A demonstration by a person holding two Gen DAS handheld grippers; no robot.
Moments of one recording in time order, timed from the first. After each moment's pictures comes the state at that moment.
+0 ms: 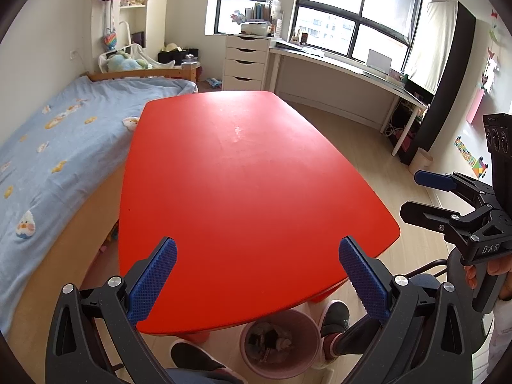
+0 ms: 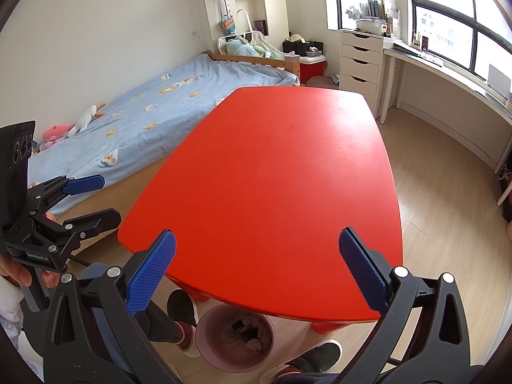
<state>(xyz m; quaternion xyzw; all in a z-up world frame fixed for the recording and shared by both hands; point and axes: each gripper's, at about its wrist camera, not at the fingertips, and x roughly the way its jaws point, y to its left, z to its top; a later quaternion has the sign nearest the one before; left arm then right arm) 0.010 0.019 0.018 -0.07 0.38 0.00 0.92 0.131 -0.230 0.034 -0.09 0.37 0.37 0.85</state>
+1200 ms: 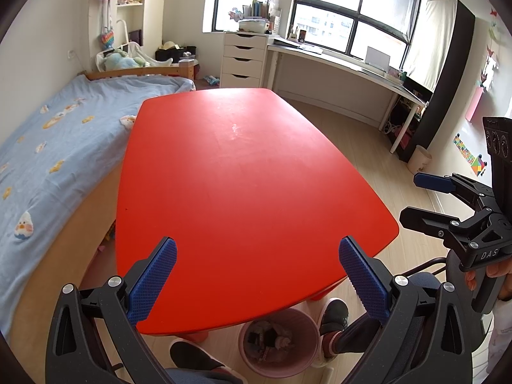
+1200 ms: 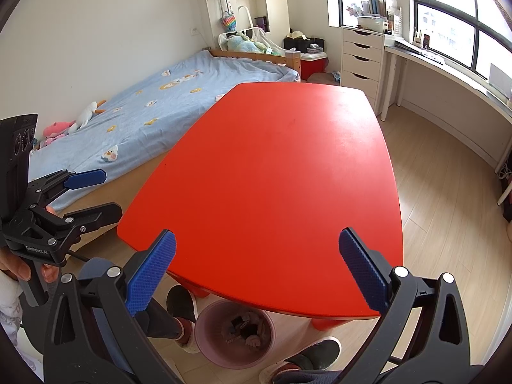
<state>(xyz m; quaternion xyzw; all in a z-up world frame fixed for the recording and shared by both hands) 0.012 0.017 0.018 -0.07 0.38 0.00 0.92 0.128 -0.228 0.027 -0.09 0.38 0.37 0.84</state>
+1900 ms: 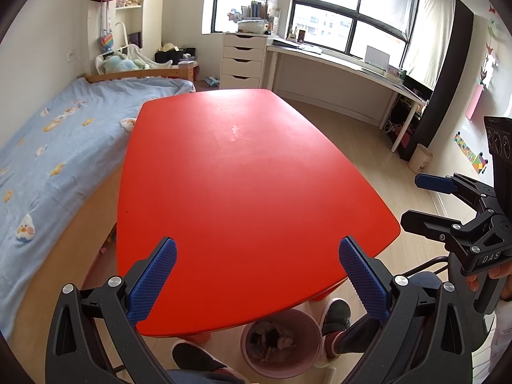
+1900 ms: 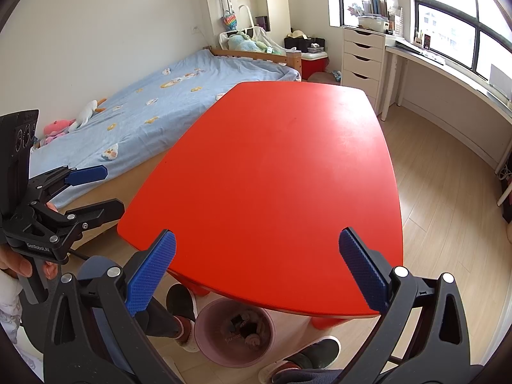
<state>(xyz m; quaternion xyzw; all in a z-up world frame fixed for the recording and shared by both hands) 0.012 0.010 0.017 -0.06 0.38 0.00 0.92 0.124 -0.229 0.020 -0.09 0.38 0.37 0.84</state>
